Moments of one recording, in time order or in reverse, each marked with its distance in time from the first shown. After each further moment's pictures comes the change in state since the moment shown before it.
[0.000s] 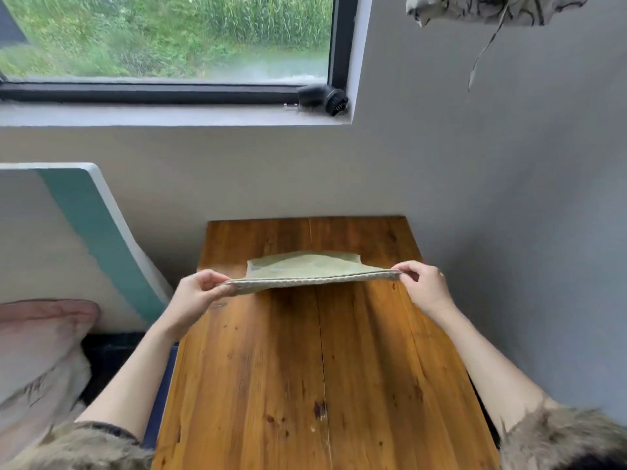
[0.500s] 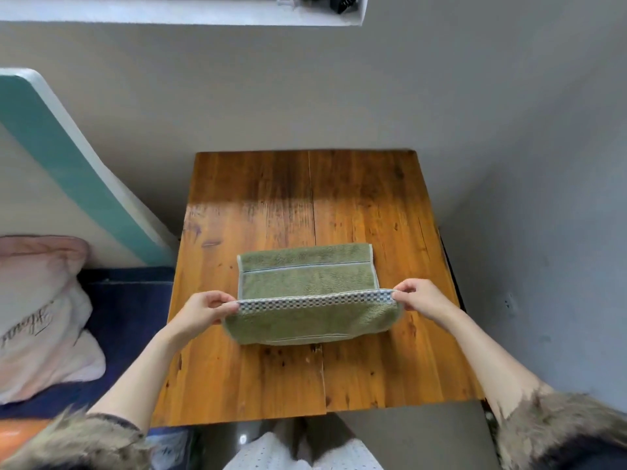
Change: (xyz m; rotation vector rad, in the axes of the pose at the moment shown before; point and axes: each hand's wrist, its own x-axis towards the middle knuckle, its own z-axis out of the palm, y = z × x) left_hand -0.060 -0.089 0.041 0.103 -0.299 -0.391; right_hand -0.062 0.077 0.036 0.043 -0.544 0.430
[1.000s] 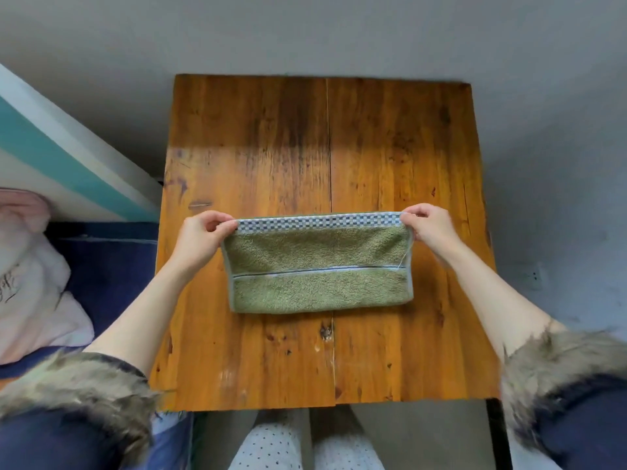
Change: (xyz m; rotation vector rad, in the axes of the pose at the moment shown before) left_hand 0.117 0.007 -0.015 0.001 0.275 0.094; right_hand 0.128 -0.039 0.017 0.175 0.176 -0.015
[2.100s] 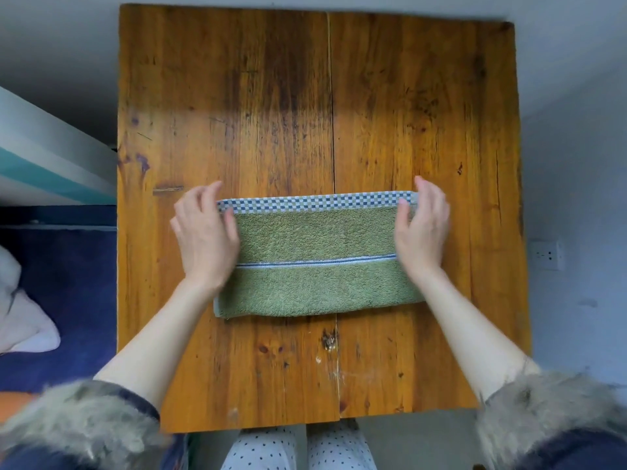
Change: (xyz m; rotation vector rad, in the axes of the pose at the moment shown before) left_hand 0.024 -0.022 0.069 0.540 0.351 0.193; right_hand 0.011 0.031 0.076 -0.363 0.407 -0.226
